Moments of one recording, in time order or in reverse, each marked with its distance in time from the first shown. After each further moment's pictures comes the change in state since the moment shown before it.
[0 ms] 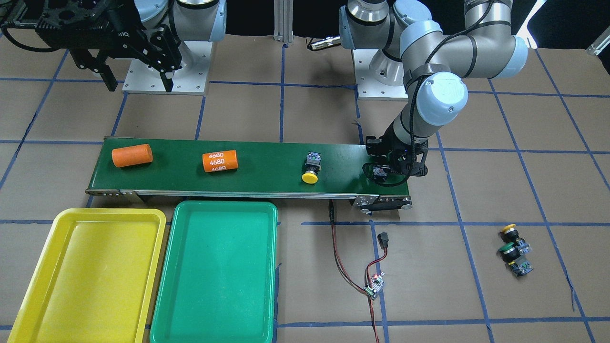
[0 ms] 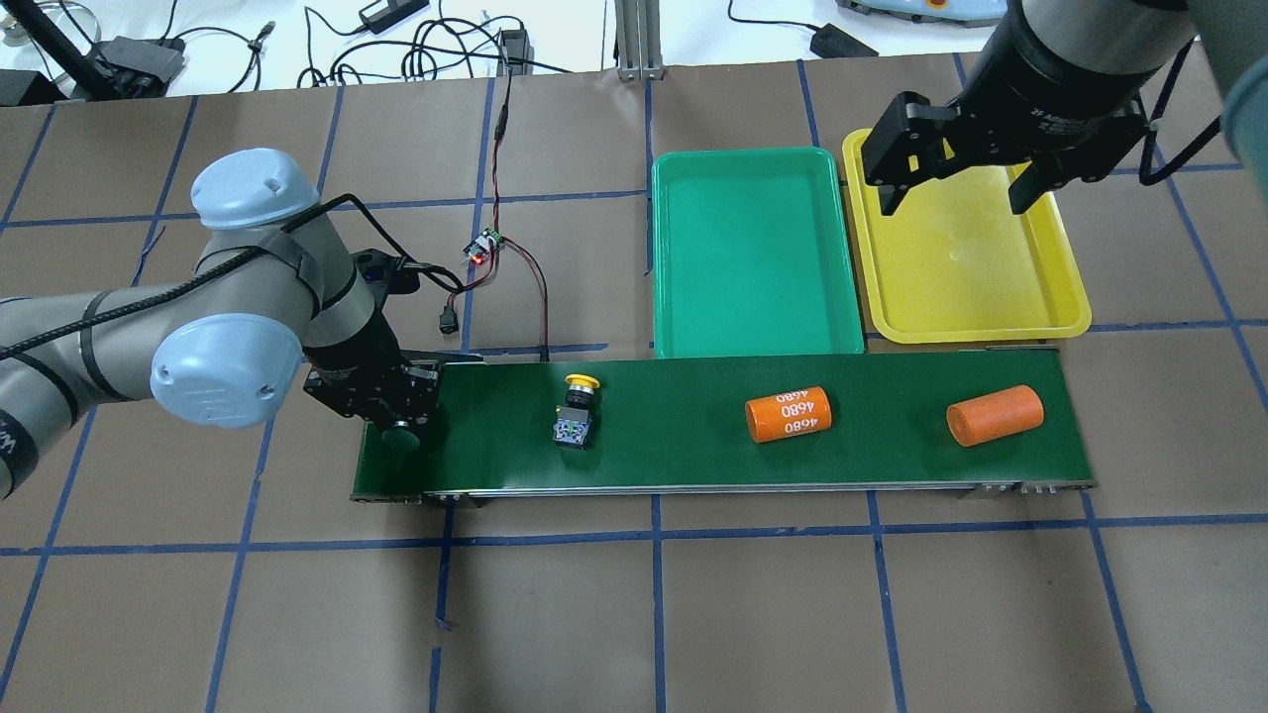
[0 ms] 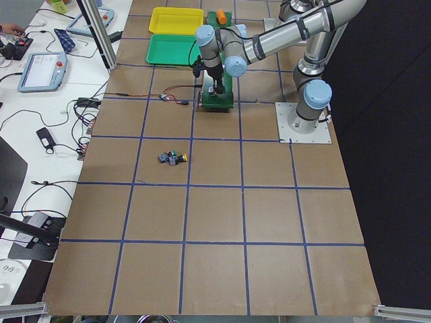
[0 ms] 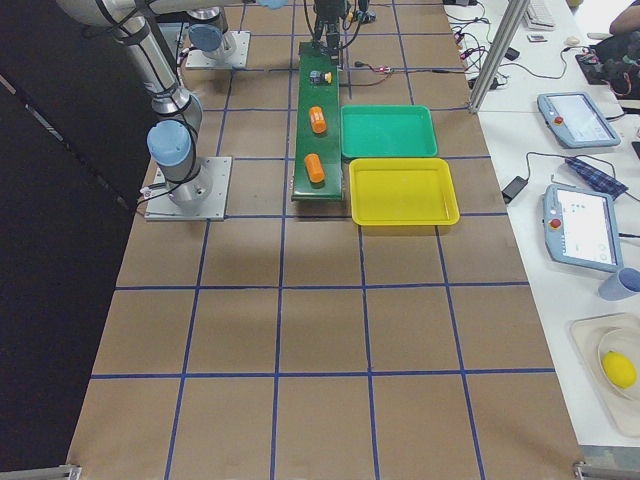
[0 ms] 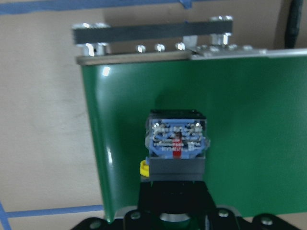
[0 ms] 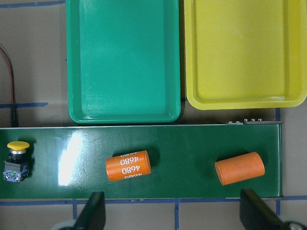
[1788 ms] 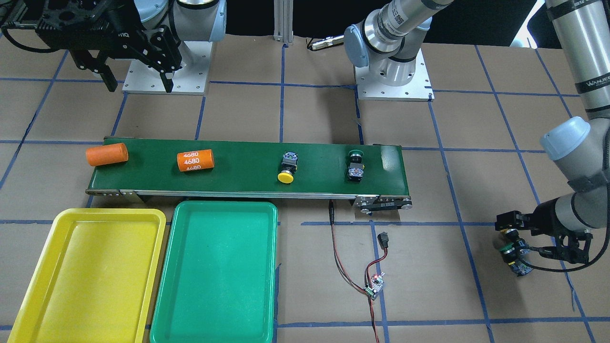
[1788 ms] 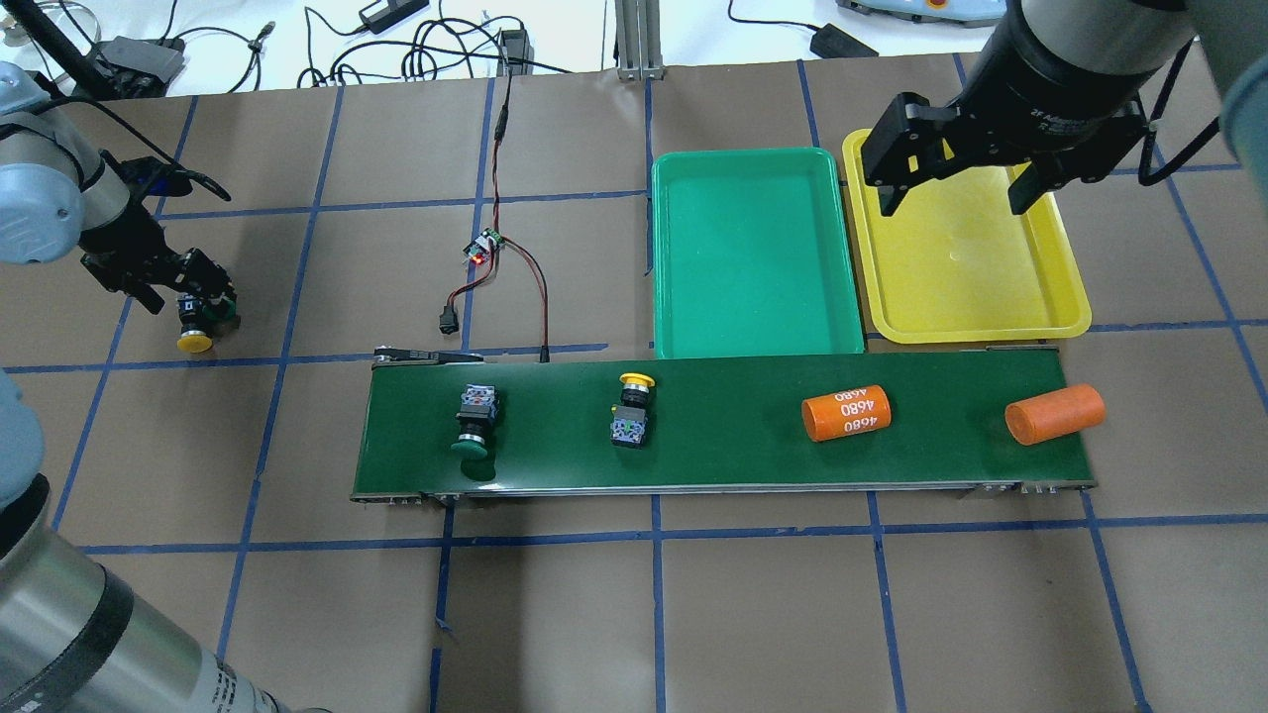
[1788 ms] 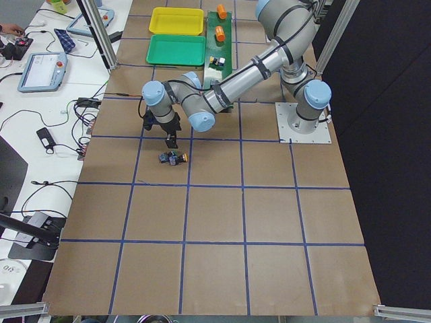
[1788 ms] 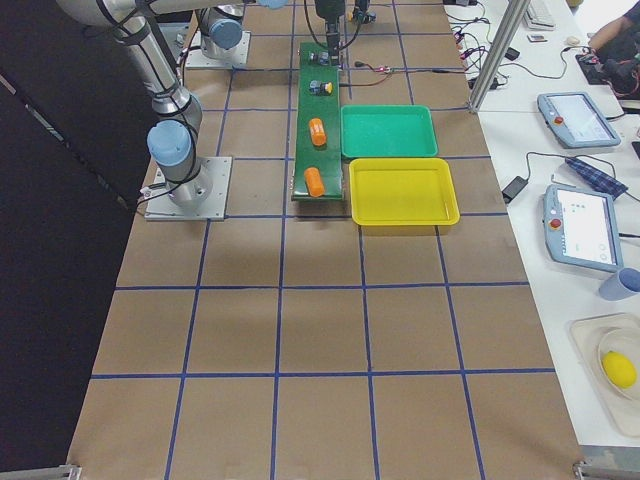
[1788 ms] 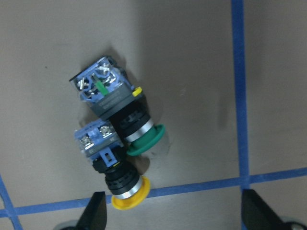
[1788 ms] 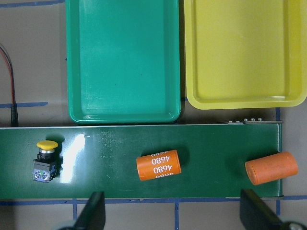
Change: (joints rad) left arm 0.467 -0.443 0.467 0.049 0.086 0.536; right arm 0.000 0.001 -0.001 0.001 0.000 0.000
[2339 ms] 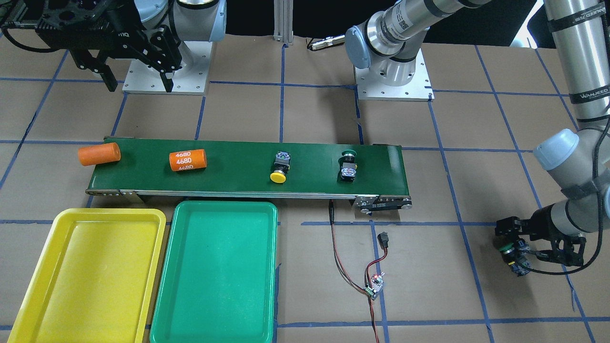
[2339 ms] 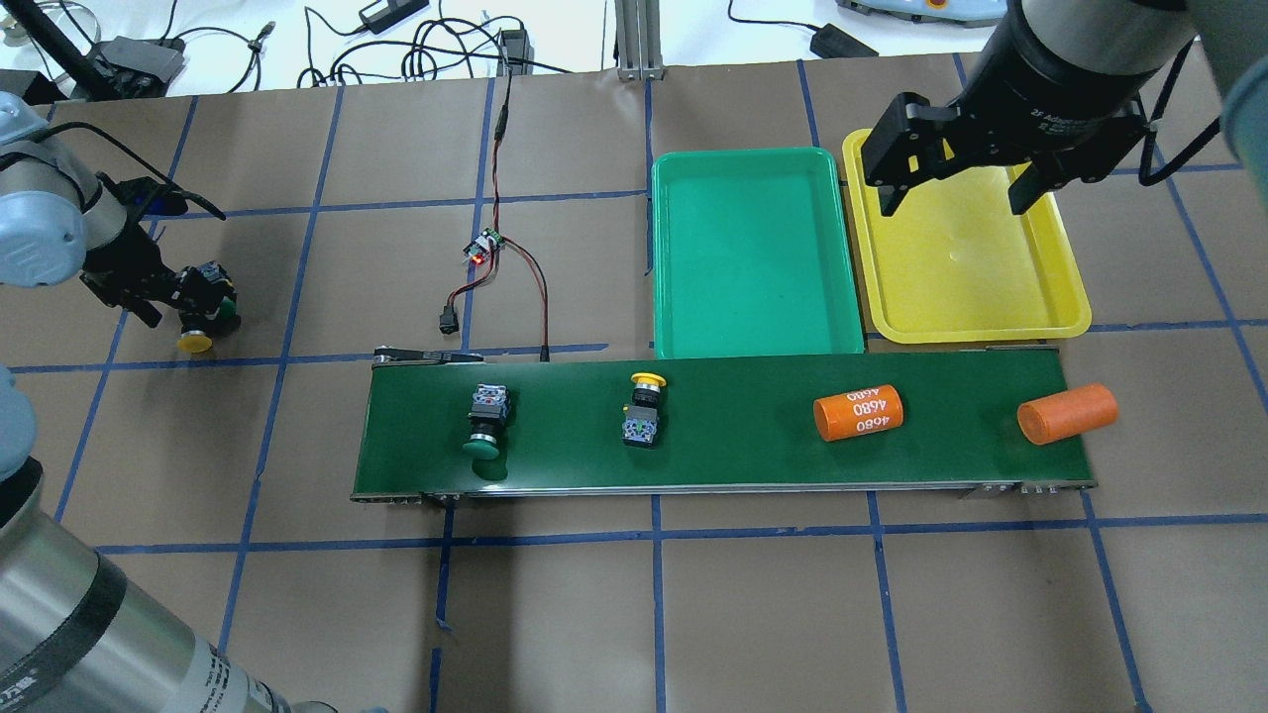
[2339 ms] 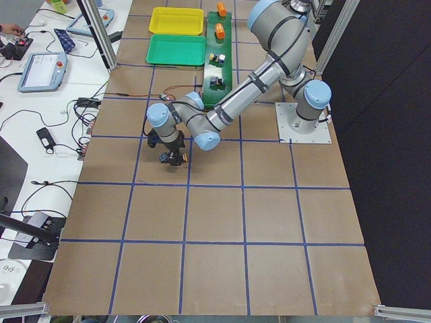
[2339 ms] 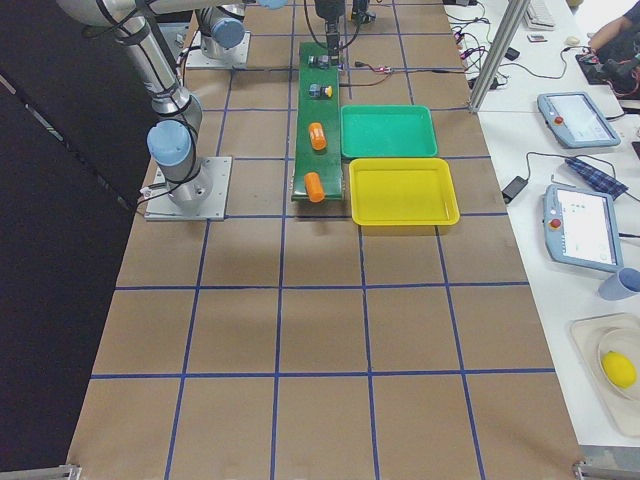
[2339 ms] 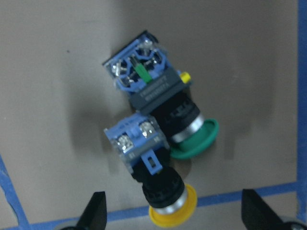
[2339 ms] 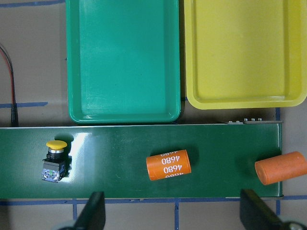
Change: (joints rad) left arm 0.027 -0.049 -0.042 0.126 -0.001 0.028; right arm 0.000 -0.001 0.000 0.000 0.000 0.000
